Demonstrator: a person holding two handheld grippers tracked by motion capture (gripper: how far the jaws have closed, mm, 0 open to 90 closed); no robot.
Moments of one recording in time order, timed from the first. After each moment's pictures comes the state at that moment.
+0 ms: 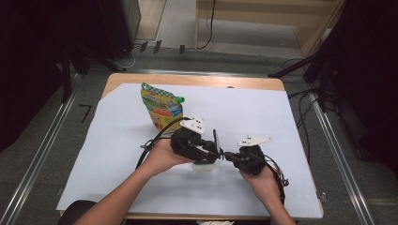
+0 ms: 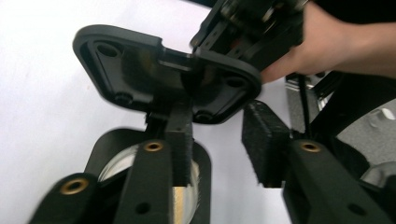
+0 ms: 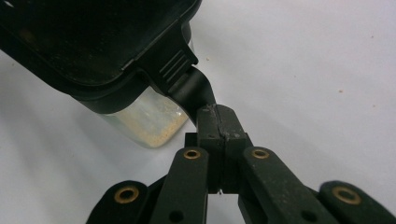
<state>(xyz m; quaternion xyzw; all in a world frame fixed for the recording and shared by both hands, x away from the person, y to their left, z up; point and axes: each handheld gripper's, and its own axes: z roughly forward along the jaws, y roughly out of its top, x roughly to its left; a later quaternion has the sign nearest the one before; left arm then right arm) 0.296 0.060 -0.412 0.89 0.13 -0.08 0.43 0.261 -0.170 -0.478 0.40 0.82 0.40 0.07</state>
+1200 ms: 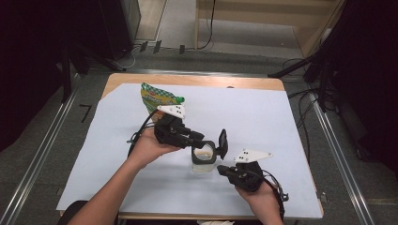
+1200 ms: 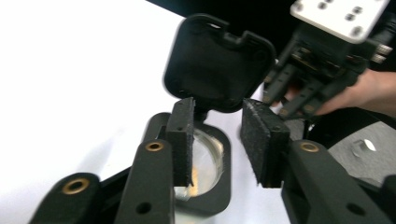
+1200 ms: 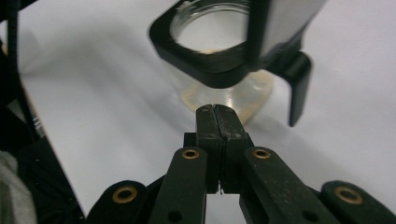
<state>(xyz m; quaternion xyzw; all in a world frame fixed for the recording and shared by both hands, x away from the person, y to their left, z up) 0.320 0.113 -0.400 0.86 0.18 -0.09 0.47 0.212 -0.155 -0.466 0.37 0.82 0.43 0.04</state>
